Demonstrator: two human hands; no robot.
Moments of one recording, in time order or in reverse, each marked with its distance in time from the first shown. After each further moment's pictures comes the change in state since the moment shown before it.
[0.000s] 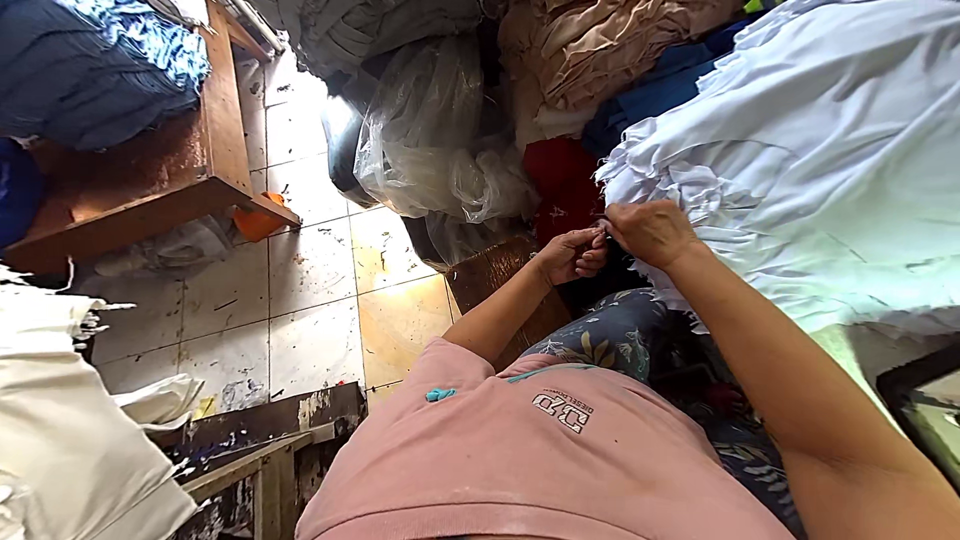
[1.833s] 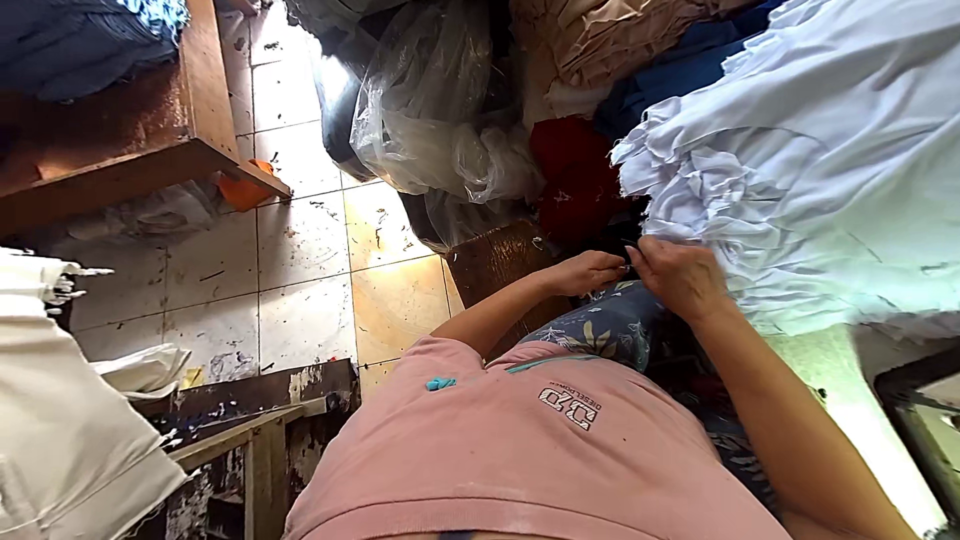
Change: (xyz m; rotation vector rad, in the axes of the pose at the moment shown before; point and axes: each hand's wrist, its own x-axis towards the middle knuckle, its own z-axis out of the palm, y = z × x) left_hand -0.025 -0.013 0.033 1.272 -0.015 -0.025; right_hand -0.073 -0.035 0.001 0.033 0.145 0.142
